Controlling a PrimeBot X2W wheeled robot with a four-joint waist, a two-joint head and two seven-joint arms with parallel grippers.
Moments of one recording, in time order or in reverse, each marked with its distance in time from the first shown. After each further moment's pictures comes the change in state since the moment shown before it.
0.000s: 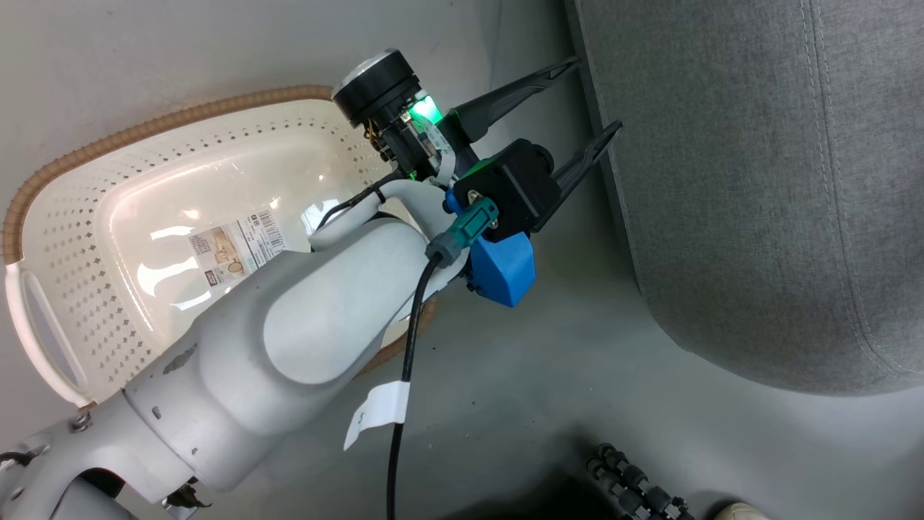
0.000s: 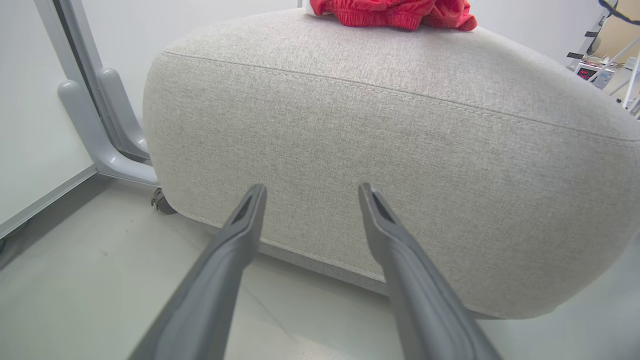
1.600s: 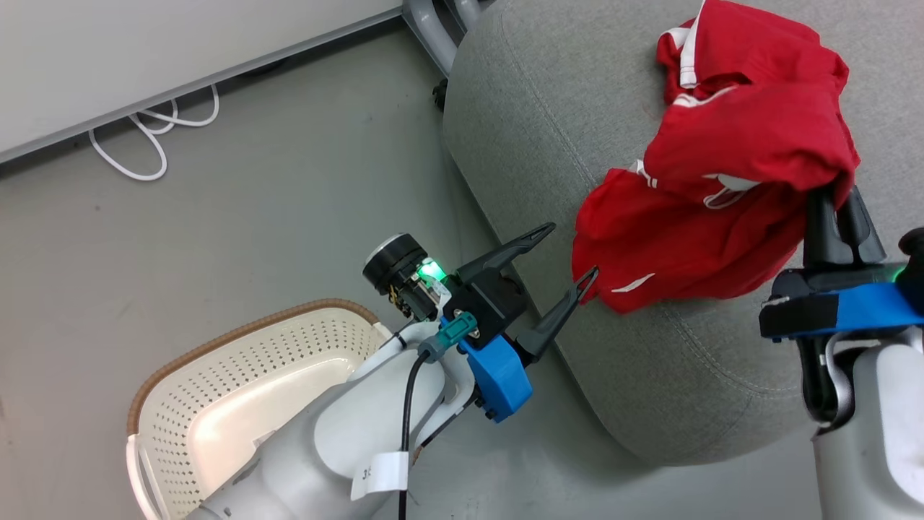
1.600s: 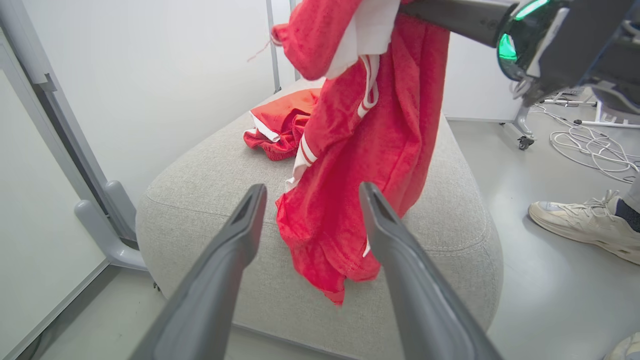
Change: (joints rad) left arm 0.309 -0.116 0.044 0.172 -0.095 -0.014 -0.125; right arm 0.545 0.208 0.474 -0.378 0.029 0.000 0.001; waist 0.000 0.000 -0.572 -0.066
